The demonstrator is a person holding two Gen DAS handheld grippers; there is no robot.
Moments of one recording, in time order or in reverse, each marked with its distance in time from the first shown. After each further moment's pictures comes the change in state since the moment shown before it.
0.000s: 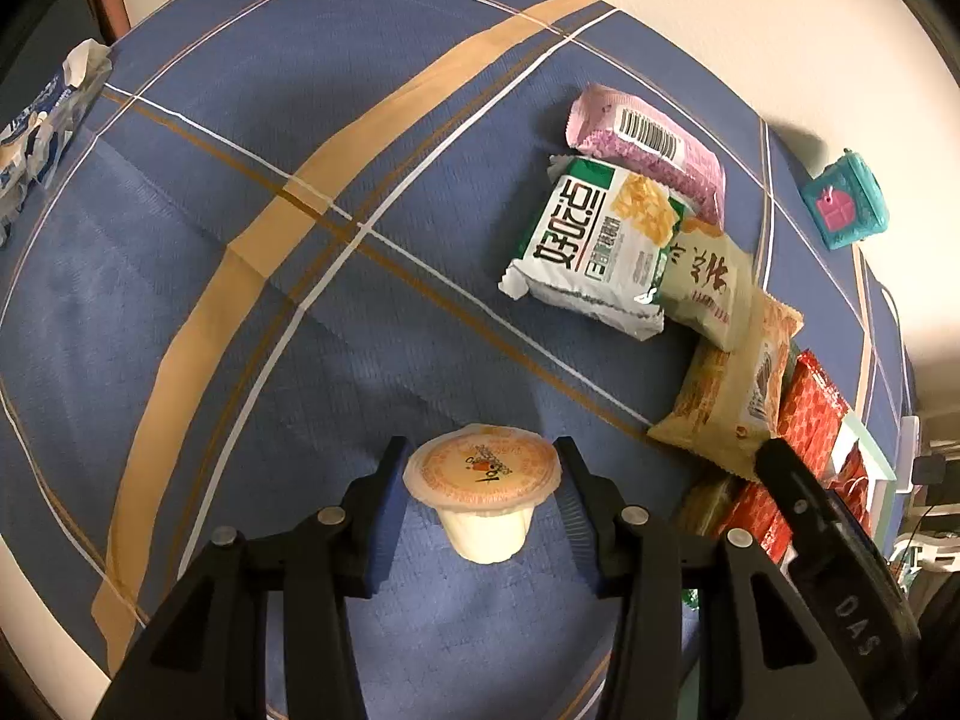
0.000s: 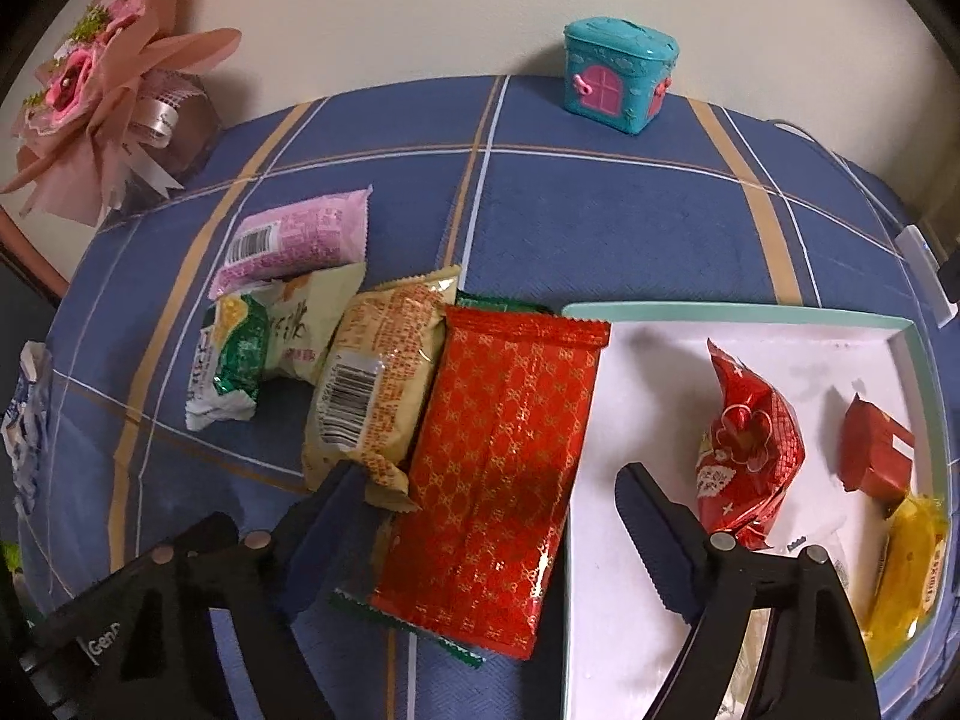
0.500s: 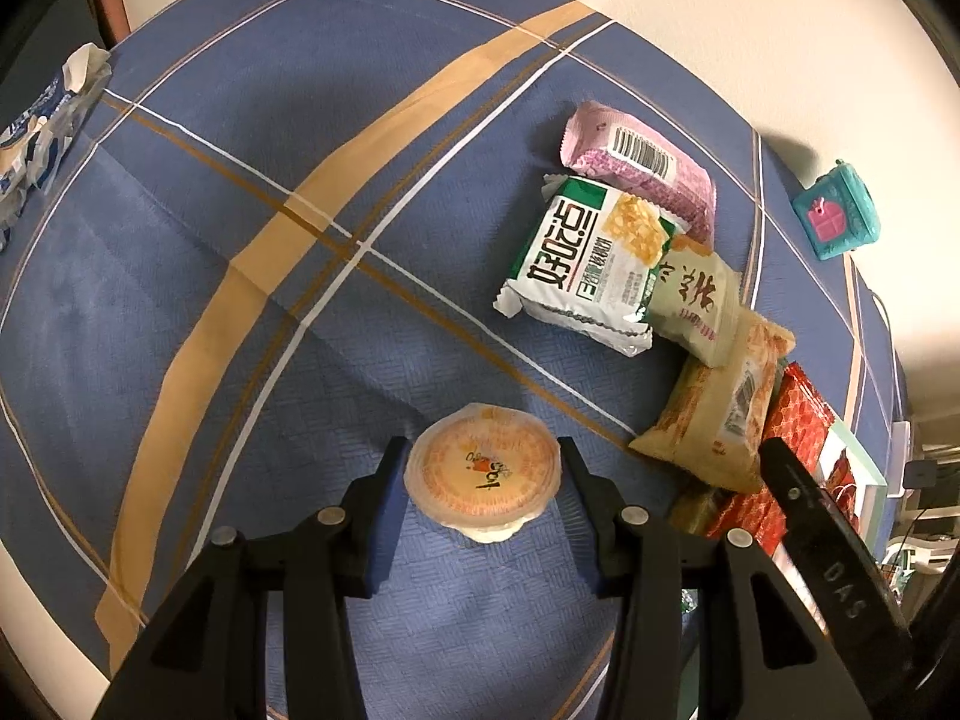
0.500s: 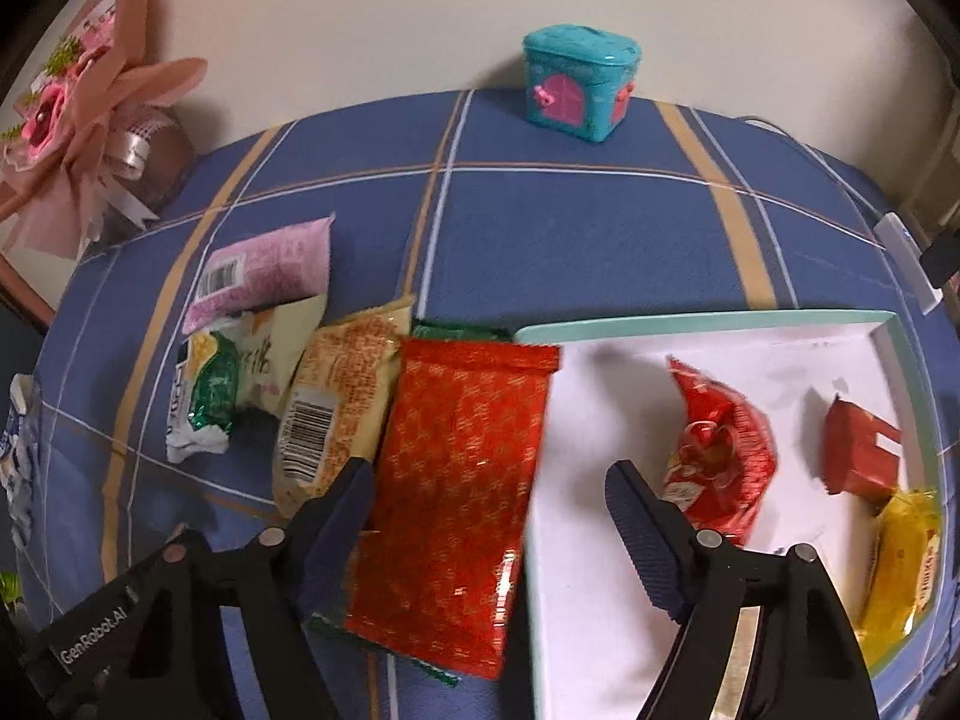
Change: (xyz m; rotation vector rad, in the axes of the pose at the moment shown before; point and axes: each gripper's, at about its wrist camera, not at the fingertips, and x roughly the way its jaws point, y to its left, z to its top) left arm -0.025 0.016 -0.001 -0.003 -0.017 -0.017; right arm 0.007 -0.009 0.011 0.038 -0.023 -0.035
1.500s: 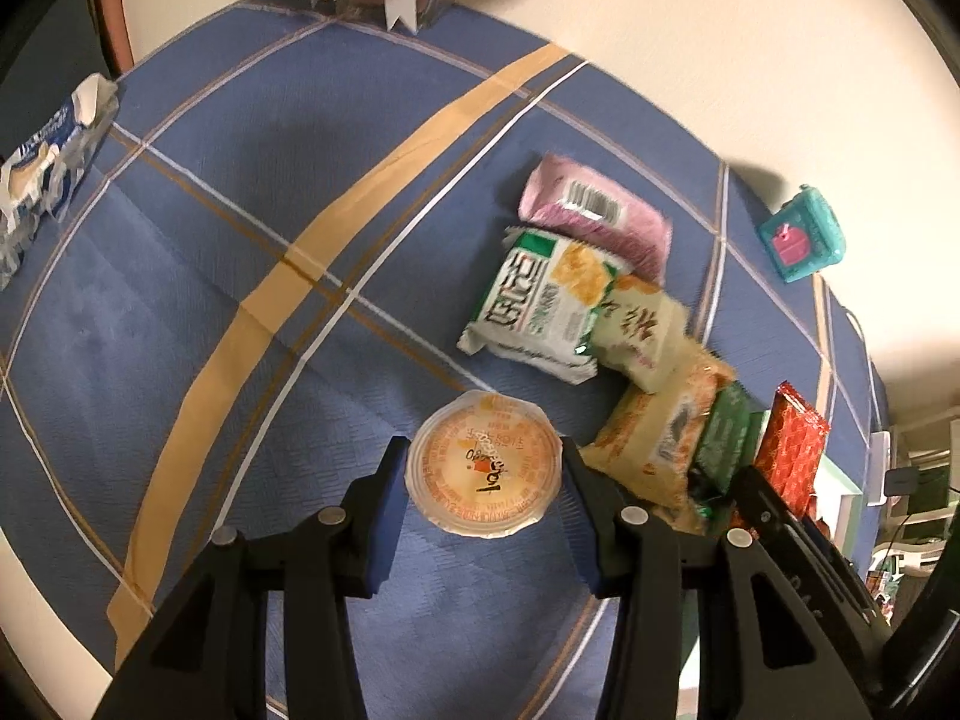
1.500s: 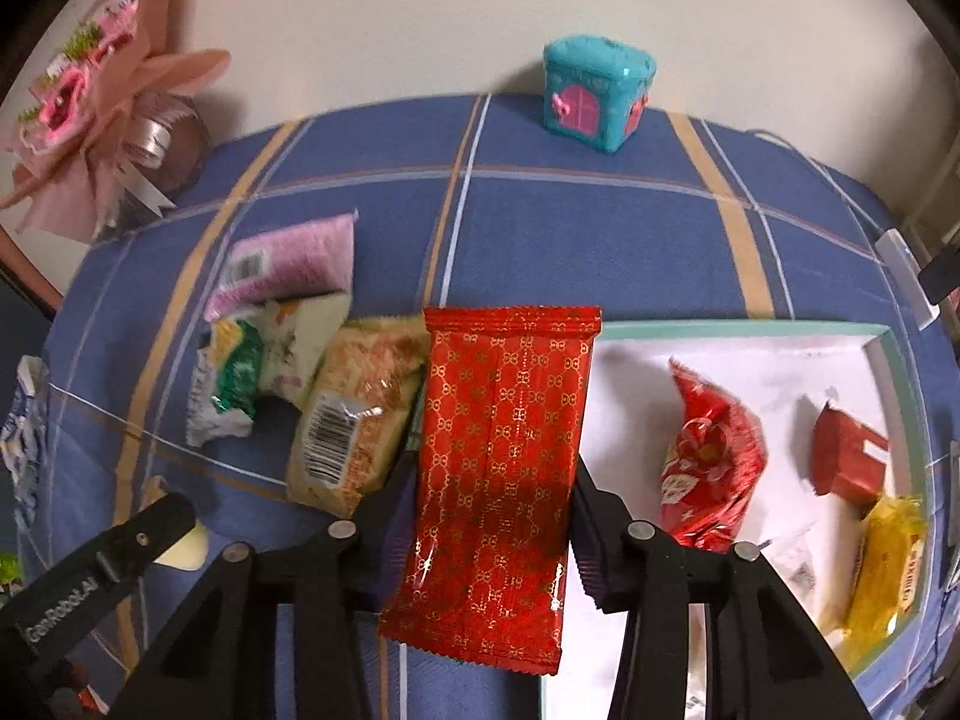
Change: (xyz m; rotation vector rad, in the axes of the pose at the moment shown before) left arm -0.054 -0.014 -0.005 0.011 -0.084 -0.031; right arm -0.027 0.002 -0.002 -0.028 0.000 0.012
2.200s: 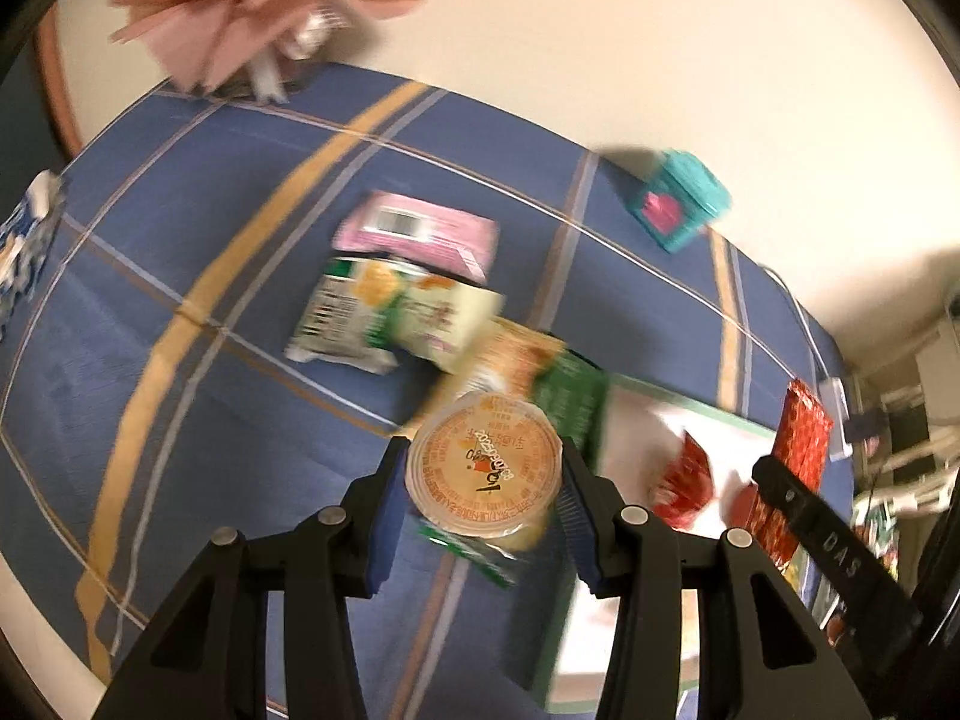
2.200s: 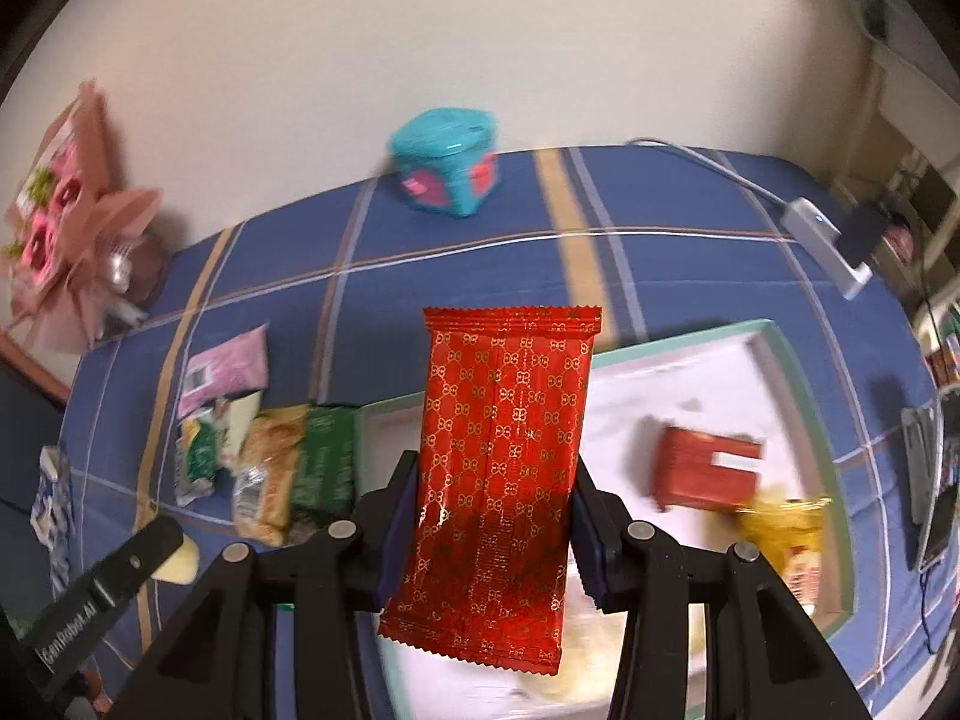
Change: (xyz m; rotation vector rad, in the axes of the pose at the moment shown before) left arm -0.032 -0.093 -0.031 0.165 -0.064 -0.072; right arm -0.054 -0.111 0.013 0.176 -0.068 -0.004
